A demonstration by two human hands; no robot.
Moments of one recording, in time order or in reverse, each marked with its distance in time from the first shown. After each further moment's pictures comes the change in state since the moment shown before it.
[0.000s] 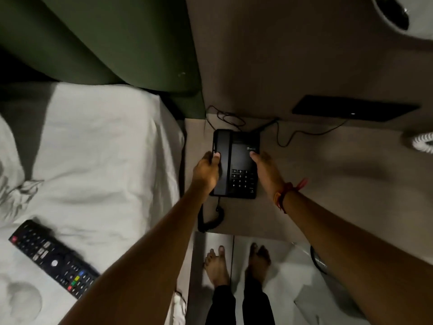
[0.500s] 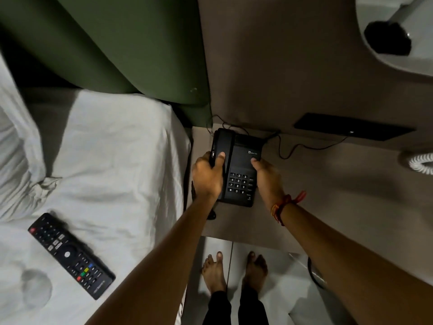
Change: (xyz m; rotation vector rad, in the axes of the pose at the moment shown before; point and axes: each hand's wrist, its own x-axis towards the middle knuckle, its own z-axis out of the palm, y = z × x) left_hand -0.037 0.031 -0.013 -0.050 0.220 0.180; right_hand -0.028 -0.022 0.006 0.051 0.067 -0.105
